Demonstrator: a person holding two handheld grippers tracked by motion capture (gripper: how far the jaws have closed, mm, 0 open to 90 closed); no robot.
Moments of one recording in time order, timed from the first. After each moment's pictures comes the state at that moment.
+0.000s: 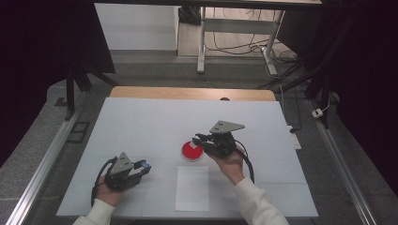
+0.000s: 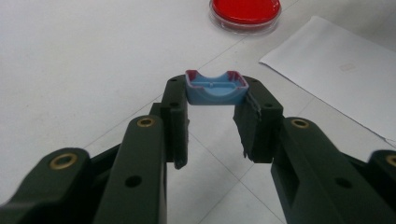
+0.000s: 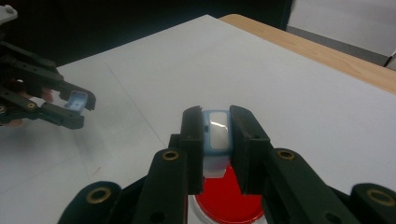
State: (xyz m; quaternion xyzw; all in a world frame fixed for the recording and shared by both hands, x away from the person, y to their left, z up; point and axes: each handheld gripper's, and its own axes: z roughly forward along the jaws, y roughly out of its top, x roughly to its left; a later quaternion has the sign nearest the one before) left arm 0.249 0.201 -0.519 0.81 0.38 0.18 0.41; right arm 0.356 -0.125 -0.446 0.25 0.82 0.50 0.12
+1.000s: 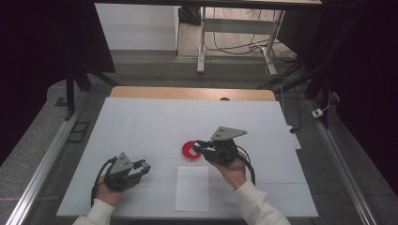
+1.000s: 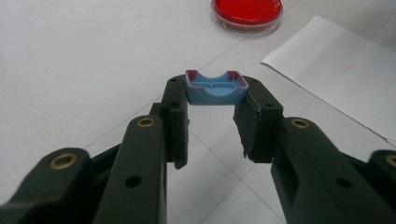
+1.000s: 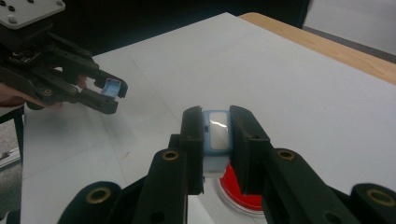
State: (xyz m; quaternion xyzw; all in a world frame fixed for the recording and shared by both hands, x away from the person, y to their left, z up) left arm 0.249 0.202 -0.519 0.81 0.38 0.19 0.41; right arm 0.334 -0.130 -0.442 0.22 0.83 0.50 0.10
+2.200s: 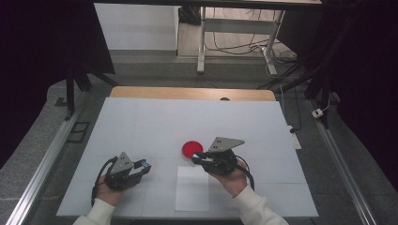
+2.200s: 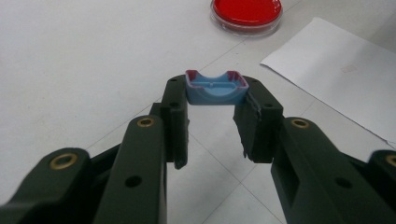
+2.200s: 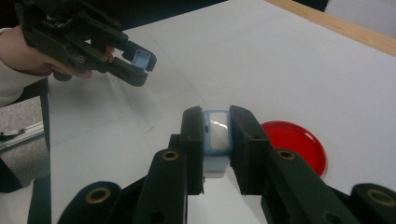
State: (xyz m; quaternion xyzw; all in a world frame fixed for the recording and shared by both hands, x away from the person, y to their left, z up) left arm 0.249 0.201 -0.518 0.81 0.38 0.19 0.42; right arm 0.310 -0.129 -0.452 0.20 0.85 0.48 0.09
